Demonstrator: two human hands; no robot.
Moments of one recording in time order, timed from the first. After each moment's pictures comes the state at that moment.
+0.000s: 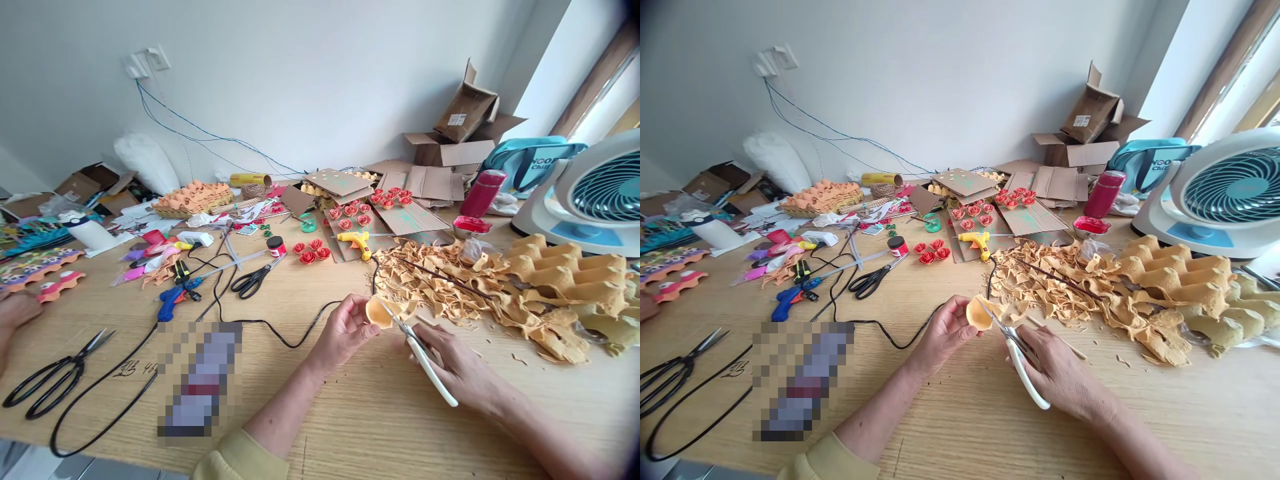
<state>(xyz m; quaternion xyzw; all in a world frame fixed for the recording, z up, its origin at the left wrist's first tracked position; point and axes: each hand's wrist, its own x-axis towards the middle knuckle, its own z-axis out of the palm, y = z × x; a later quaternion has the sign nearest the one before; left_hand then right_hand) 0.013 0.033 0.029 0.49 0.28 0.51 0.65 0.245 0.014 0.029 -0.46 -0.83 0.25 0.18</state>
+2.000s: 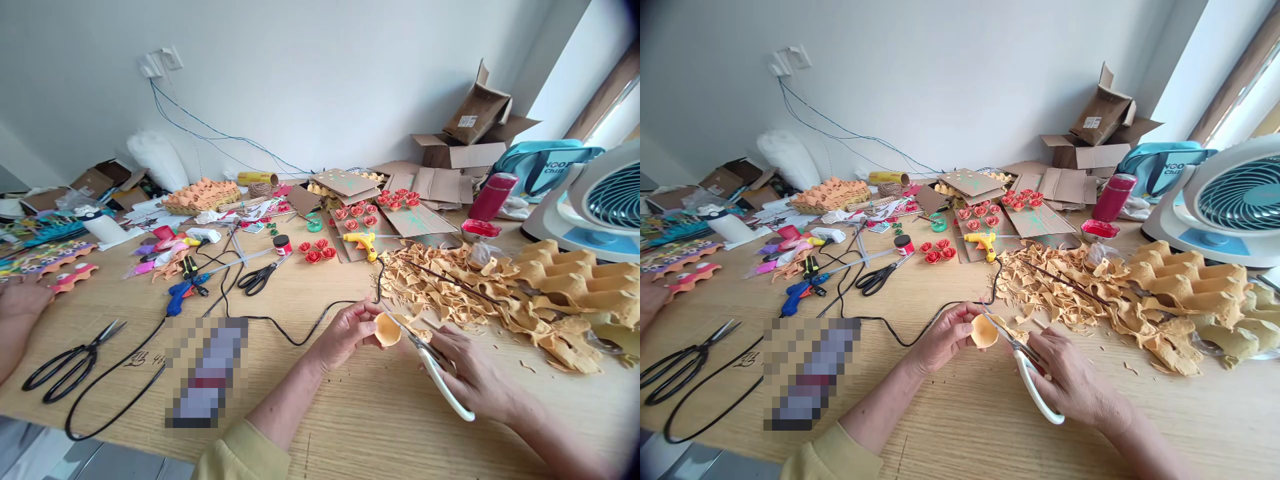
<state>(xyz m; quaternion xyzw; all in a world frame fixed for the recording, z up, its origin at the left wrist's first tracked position) 0.006 0.036 0.033 0.43 0.25 0.44 0.74 0.259 0.016 0.019 -0.39 -0.88 0.16 0.21</state>
